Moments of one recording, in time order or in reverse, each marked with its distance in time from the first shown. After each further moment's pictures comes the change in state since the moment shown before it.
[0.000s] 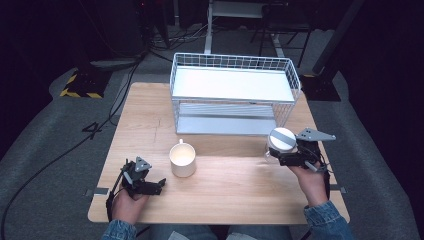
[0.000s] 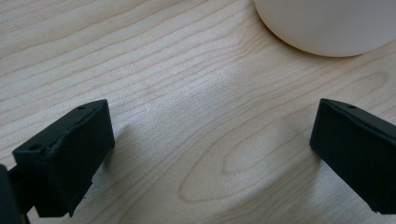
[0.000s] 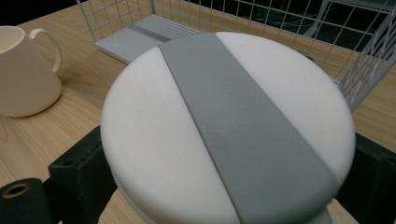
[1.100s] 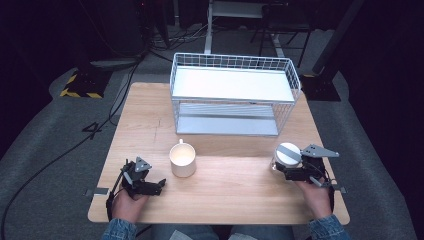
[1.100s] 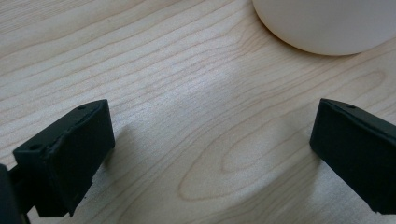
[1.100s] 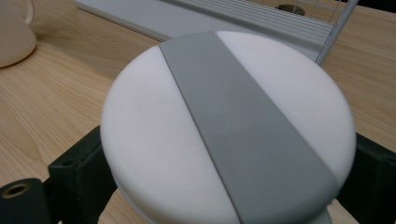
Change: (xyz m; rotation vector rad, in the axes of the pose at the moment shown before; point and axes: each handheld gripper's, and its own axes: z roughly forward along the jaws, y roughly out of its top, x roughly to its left) left arm -0.001 -0.001 0.000 0.000 -0.007 -0.011; right arm -0.007 -0.056 -0.007 0.044 -0.037 0.020
